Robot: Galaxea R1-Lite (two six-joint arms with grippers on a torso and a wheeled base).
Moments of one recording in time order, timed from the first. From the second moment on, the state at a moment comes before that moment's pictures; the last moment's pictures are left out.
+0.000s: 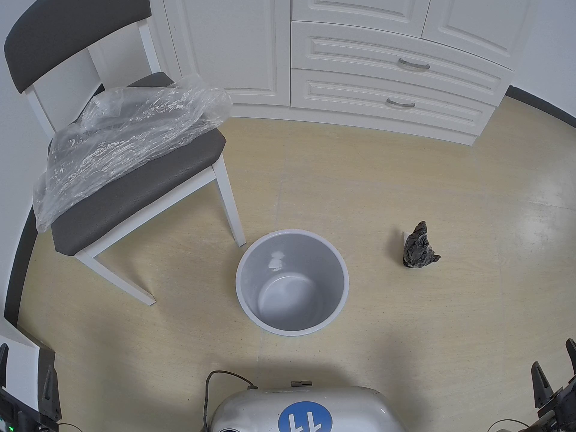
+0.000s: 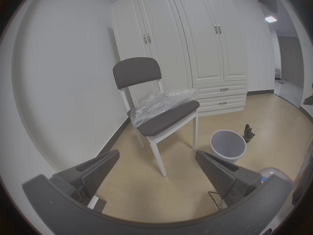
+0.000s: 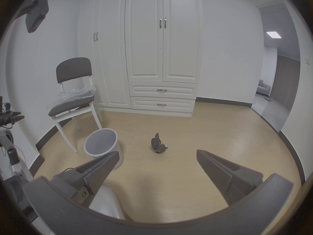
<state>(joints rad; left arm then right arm) 0.00 0.02 -0.02 -0.06 0.12 0.17 0.00 0.02 -0.02 0.00 0.00 -0.02</state>
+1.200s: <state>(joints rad) 0.00 0.02 -0.14 -0.11 0.13 -0.01 -0.02 0.19 -0.38 -0.03 -0.01 0.08</state>
